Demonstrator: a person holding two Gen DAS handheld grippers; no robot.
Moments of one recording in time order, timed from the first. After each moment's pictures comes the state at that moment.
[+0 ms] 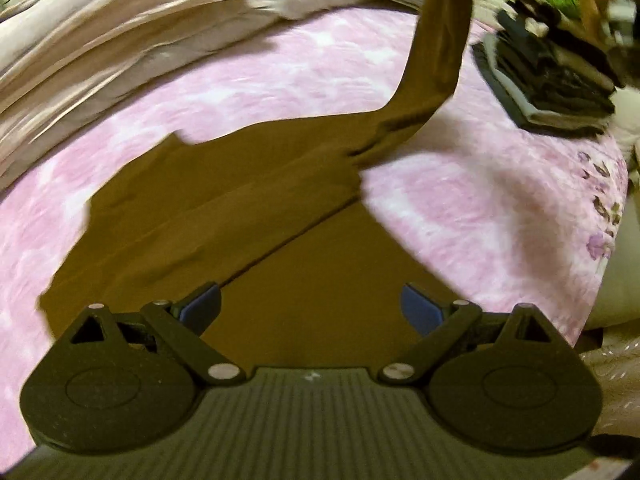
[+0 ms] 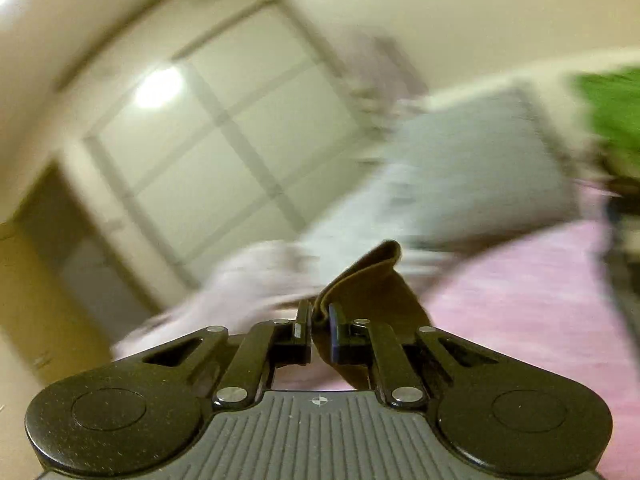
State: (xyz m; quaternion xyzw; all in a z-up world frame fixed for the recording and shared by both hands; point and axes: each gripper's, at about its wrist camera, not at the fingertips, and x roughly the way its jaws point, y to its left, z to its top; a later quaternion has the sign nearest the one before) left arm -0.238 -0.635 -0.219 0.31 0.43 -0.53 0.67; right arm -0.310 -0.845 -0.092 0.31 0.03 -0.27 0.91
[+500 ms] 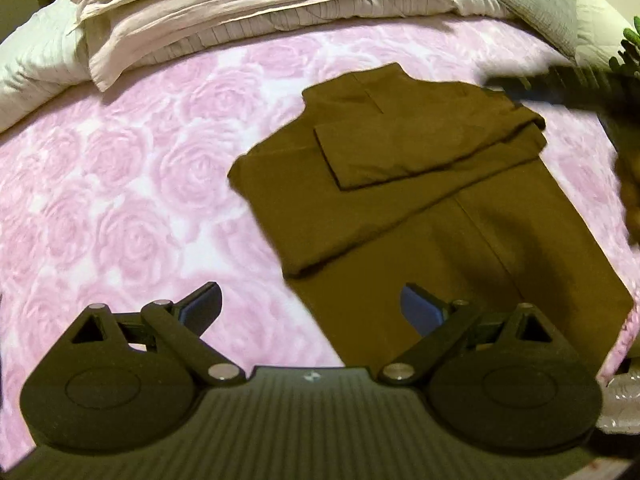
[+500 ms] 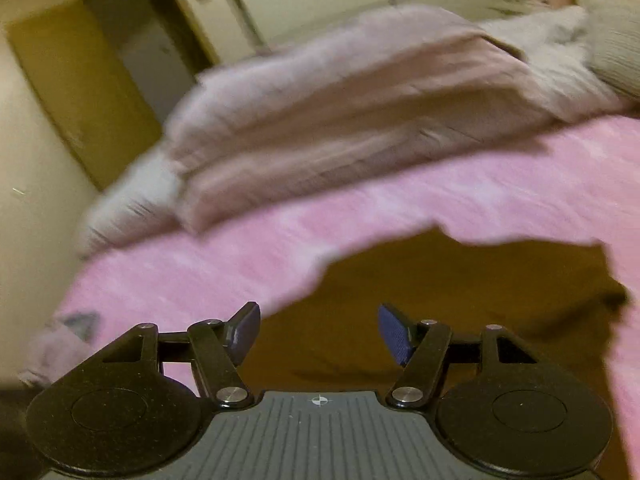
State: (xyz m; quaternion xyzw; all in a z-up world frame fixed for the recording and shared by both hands) left arm -0.056 -0.457 -0.248 0.26 0.46 -0.44 0.72; right arm -0.176 -0.631 -0.235 0.26 0.33 -0.20 0.89
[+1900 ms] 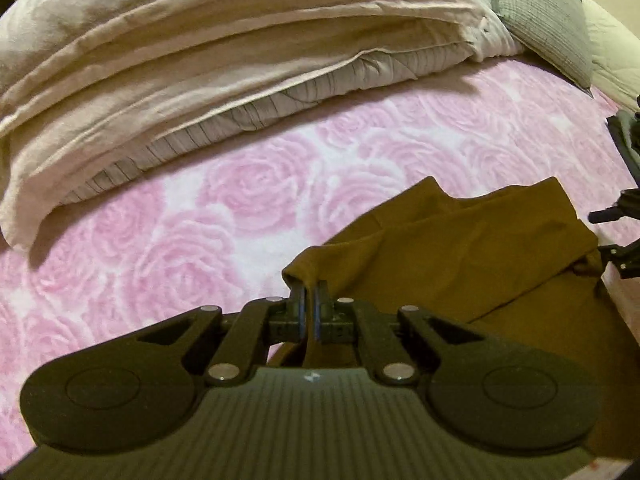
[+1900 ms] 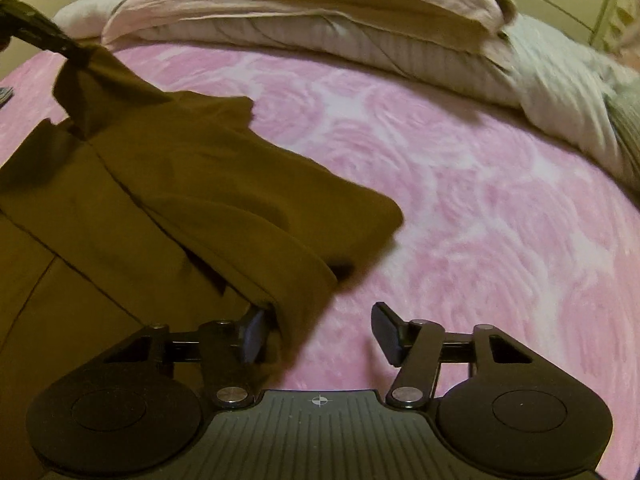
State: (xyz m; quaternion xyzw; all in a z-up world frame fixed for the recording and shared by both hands) left arm 0.064 -0.644 -0.286 0.27 0.41 -0.49 0.72; right arm -0.220 -0.832 -0.352 0.02 0.47 -0.09 0.88
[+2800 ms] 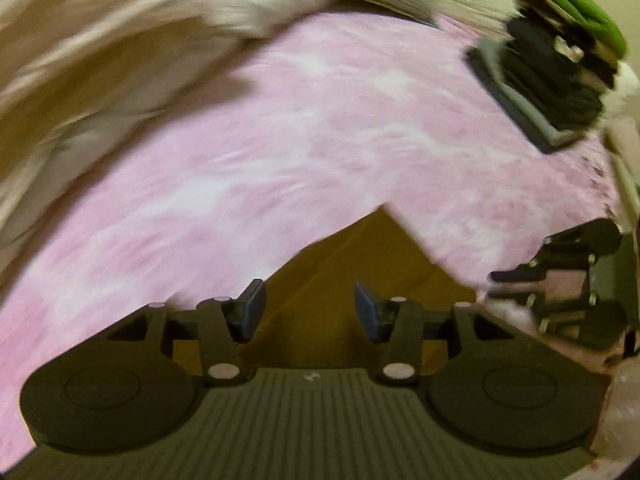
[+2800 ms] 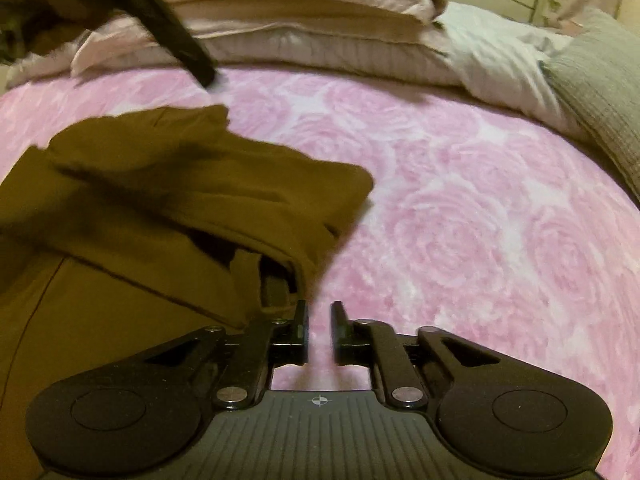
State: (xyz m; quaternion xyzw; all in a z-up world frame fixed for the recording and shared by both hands) left arm -0.065 -0.854 -0.307 0.35 0.40 -0.67 0.52; right arm -0.274 -0.805 -0.344 0.07 0.43 -0.19 0.88
